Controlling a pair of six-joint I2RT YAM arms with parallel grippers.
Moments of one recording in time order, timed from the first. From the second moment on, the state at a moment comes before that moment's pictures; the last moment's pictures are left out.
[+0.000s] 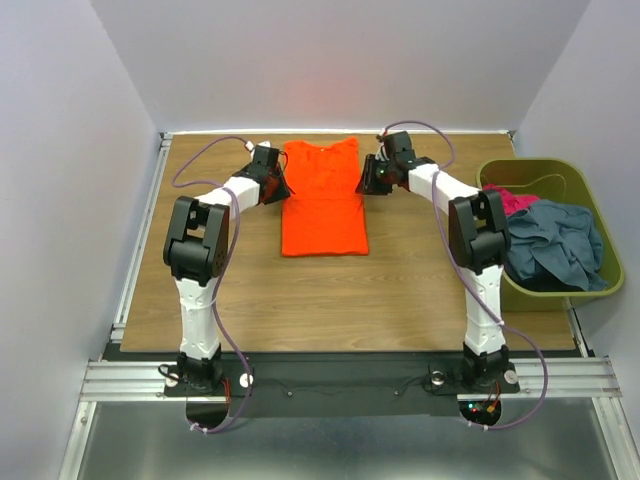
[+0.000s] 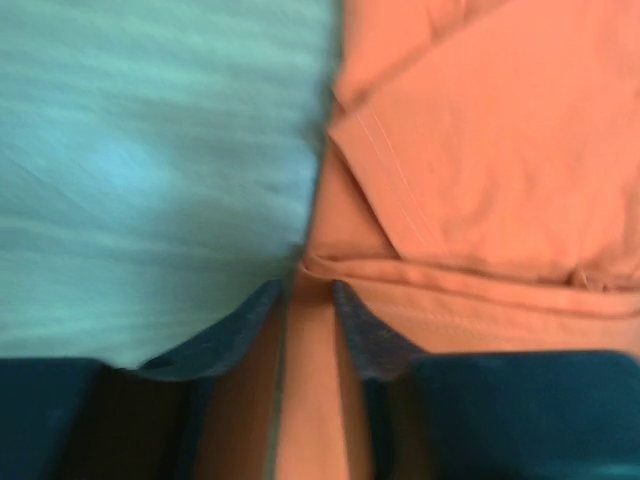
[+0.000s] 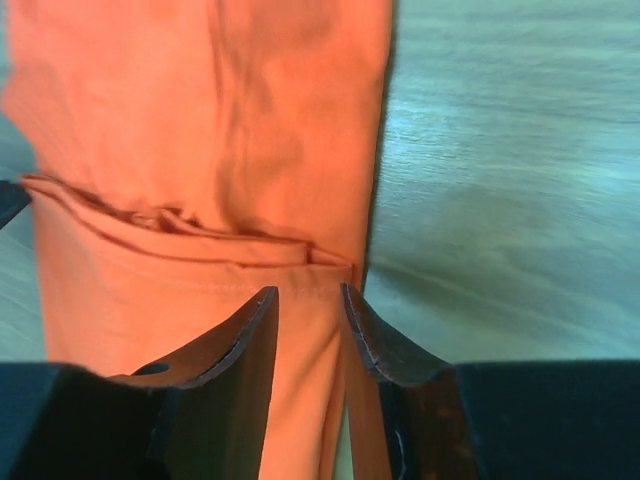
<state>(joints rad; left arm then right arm) -0.30 2.07 1.45 -0.20 -0.07 -0.54 0.31 2.25 1.76 -0.34 -0.28 0.43</state>
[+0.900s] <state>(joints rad) -0.31 1.65 0.77 0.12 0.23 -0.71 0.30 1.96 1.06 0.27 -0.71 0.68</state>
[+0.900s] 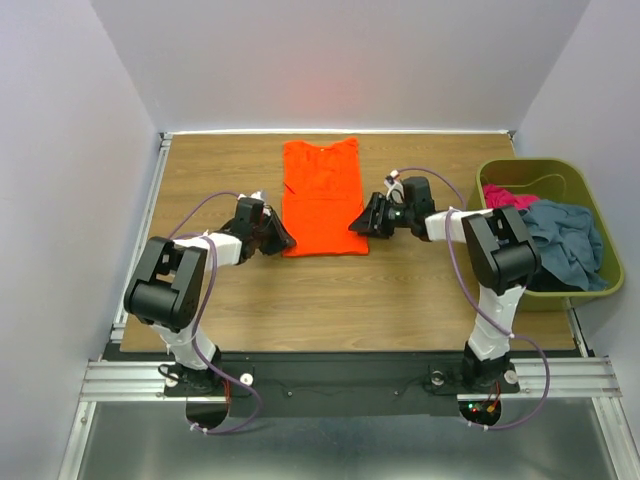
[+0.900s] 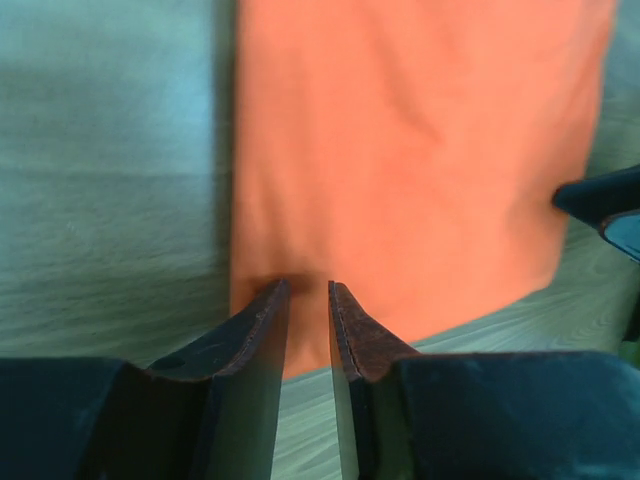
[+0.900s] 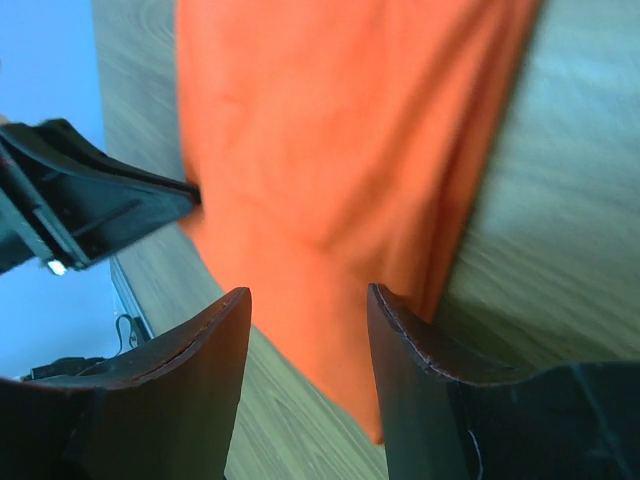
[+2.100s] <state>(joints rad) -0.44 1.65 0.74 0.12 0.23 -0.81 0.52 2.08 1.06 0.44 -0.75 0.86</state>
